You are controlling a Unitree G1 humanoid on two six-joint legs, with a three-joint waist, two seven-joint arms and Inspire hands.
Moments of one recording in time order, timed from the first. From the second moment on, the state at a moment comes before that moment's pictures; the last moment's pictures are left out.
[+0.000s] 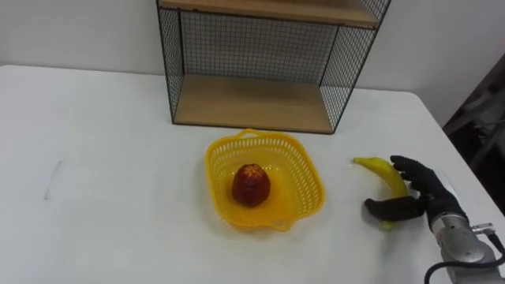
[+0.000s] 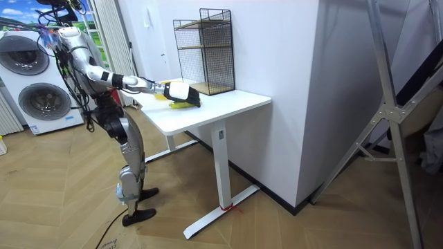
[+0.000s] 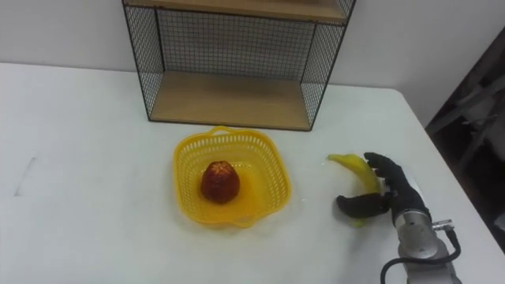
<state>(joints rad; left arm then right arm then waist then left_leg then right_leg) 0.27 0.24 0.06 1.03 0.28 0.18 -0.09 -0.05 -0.42 -0.10 0.58 -0.22 0.02 0.01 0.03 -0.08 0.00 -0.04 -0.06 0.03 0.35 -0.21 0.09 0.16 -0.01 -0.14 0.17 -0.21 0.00</state>
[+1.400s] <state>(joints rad) 0.24 0.24 0.05 1.03 0.28 0.12 -0.06 0.02 -0.38 -0.01 -0.13 -0.10 0.09 0.09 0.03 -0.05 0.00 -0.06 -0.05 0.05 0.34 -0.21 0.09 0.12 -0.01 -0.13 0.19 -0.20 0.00</state>
